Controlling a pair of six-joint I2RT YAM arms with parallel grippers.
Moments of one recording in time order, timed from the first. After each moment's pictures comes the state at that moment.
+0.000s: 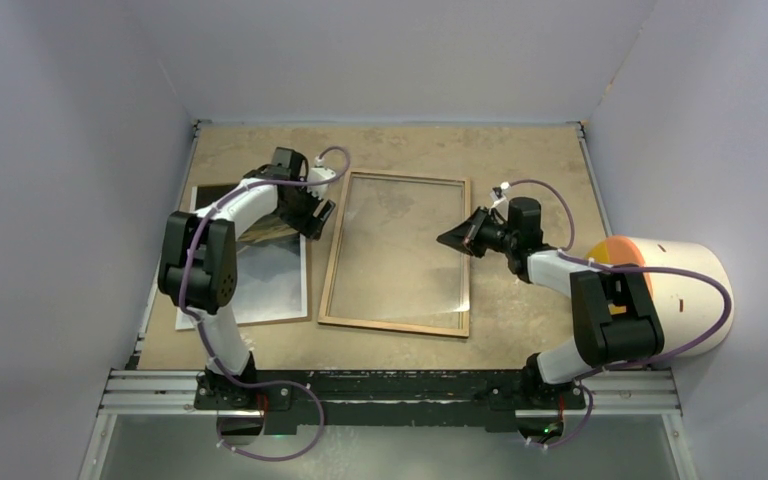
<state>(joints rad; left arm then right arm) -0.21 1.84 1.29 -0.59 0.20 0.39 0.15 1.50 0.61 0.33 -0.71 0.92</state>
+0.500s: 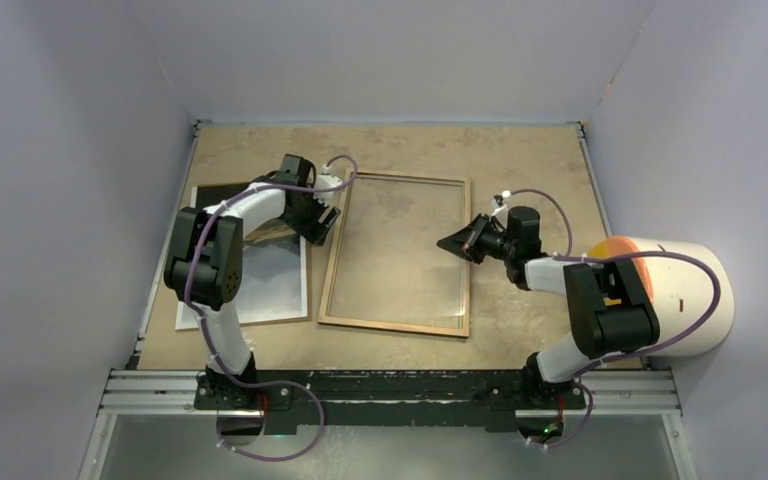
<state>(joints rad) -0.24 1.89 1.26 -0.54 0.18 0.39 0.15 1.54 0.54 0.49 -0.69 0.97</state>
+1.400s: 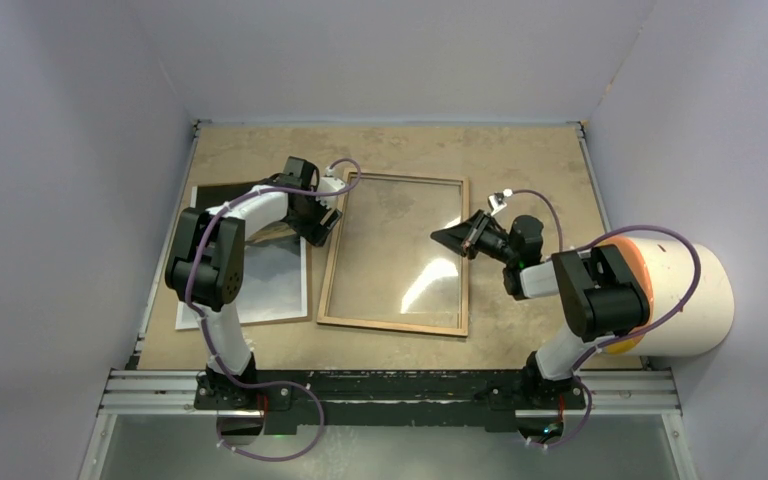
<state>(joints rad) -0.26 1.89 1.24 -0.50 0.15 0.40 0.16 1.66 0.44 1.05 -0.81 1.25</state>
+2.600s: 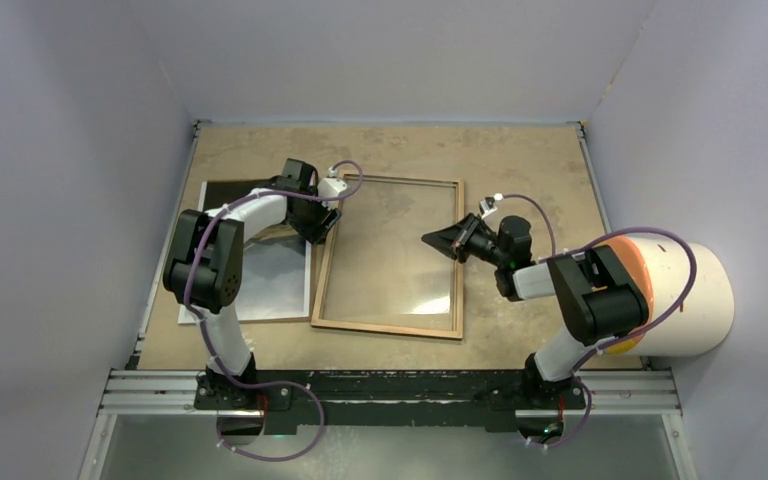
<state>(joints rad) -0.26 1.87 1.20 -0.44 0.22 0.46 0.25 1.64 0.44 0.97 -0.70 1.32</state>
